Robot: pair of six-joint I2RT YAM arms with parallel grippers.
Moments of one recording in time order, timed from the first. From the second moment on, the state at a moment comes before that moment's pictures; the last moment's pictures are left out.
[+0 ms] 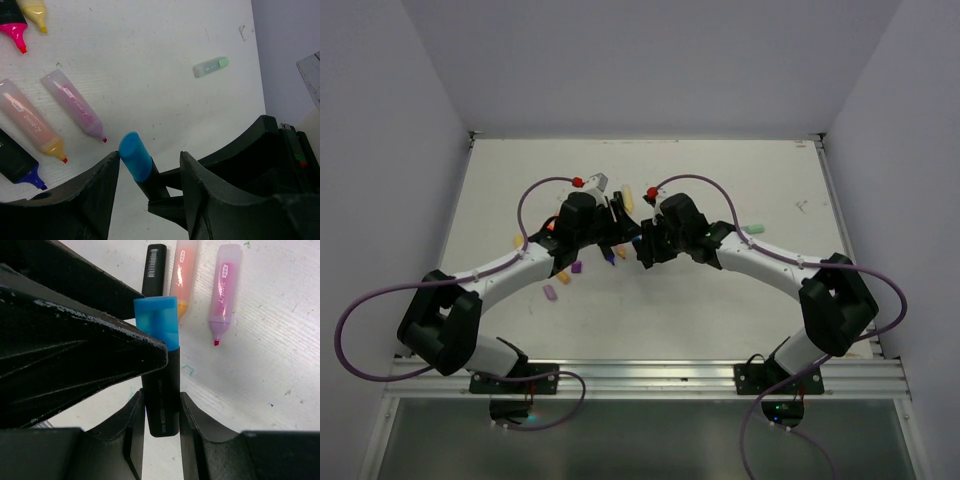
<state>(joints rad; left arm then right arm) -0.56 1.43 0.83 0.09 0.17 -0.76 0.74 1.57 1.05 -0.24 -0.15 0.40</state>
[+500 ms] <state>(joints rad) -0.57 1.44 0.82 0.11 0.16 -0.76 0.76 1.57 1.05 -0.24 -0.12 0.41</state>
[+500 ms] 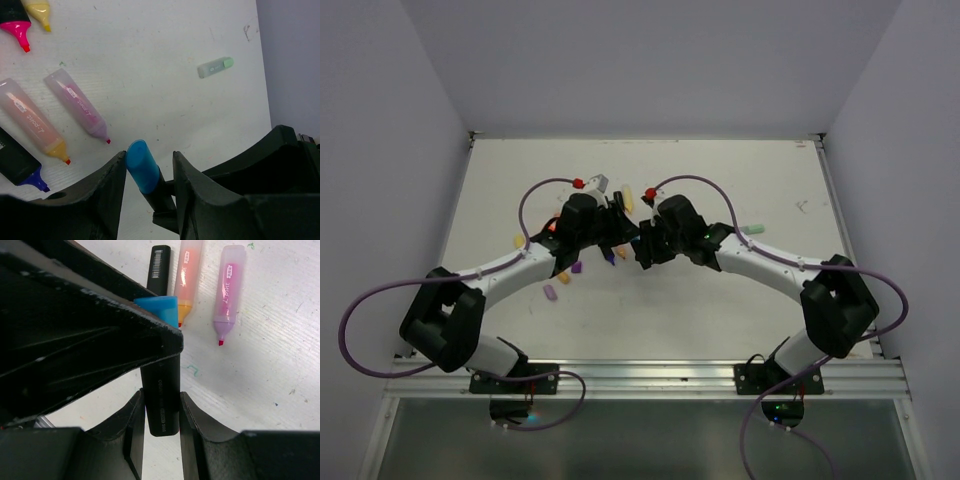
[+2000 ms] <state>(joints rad) -0.57 1.22 0.60 0.26 0.04 -0.79 0.77 1.45 1.06 -0.33 0.01 0.52</state>
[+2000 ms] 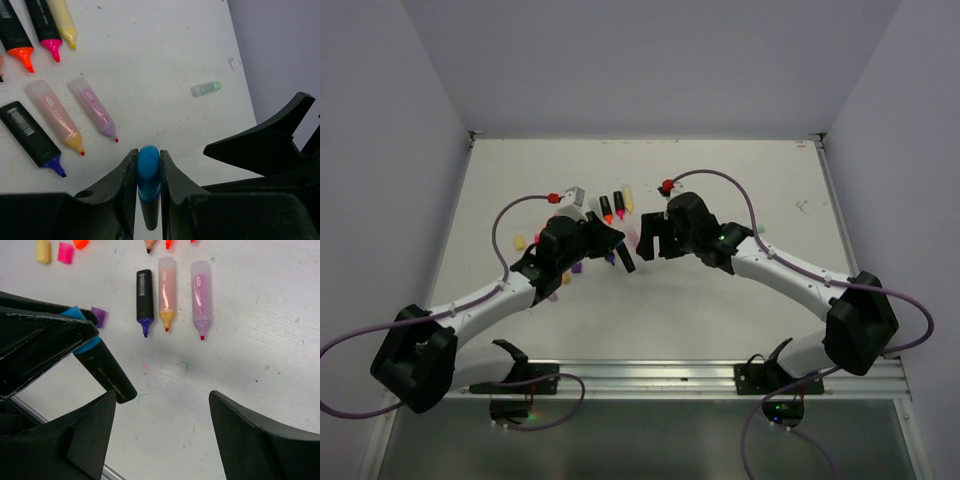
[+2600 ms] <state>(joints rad) -0.57 1.20 0.65 0.26 0.02 -0.82 0.75 1.50 1.06 -0.20 -0.24 0.45</state>
